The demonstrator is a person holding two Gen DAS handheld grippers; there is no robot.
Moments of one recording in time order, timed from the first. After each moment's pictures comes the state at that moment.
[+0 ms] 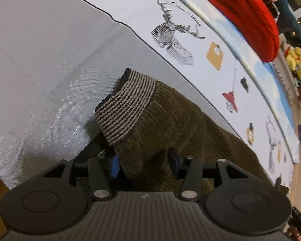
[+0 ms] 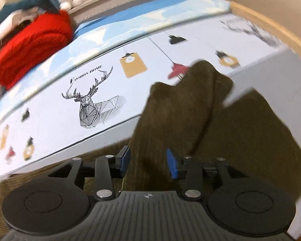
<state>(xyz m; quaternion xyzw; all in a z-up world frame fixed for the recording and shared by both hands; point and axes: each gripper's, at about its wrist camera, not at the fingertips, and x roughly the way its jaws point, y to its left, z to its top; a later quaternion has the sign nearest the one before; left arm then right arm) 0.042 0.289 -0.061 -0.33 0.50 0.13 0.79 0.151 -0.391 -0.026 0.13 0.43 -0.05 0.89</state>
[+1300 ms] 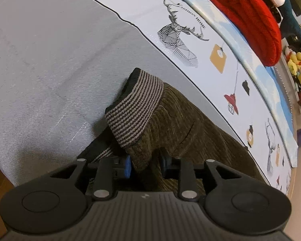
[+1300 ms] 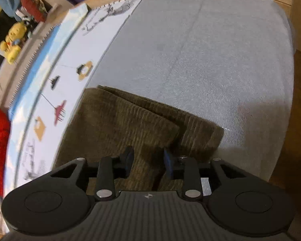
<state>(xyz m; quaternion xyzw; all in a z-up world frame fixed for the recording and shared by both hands) 0.033 0.300 -0.063 -0.35 0.50 0.13 0.78 0.025 -0.609 -0.085 0.43 0.40 -0.26 0.77</state>
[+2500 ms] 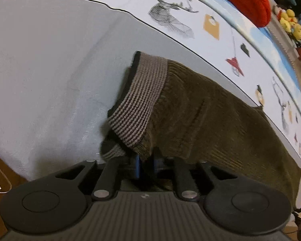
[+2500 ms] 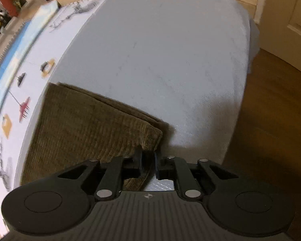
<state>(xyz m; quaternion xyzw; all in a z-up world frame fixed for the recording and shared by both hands) 0.015 0.300 -0.053 -0.25 0.55 0.09 0.79 -0.004 -0.620 -0.080 0.40 0.42 -0.33 0.74</state>
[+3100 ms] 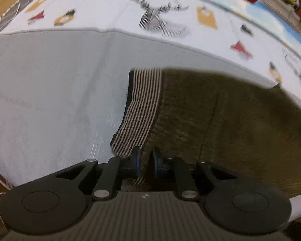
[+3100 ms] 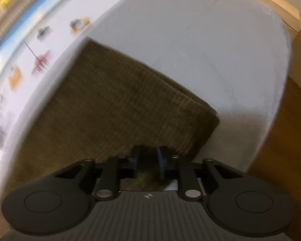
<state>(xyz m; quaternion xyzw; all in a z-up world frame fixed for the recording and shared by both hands) 0.040 0.274 -0.045 -0.11 0.54 0.09 0.83 0.045 -0.580 -0.086 0.30 0.50 -0.27 0.77</state>
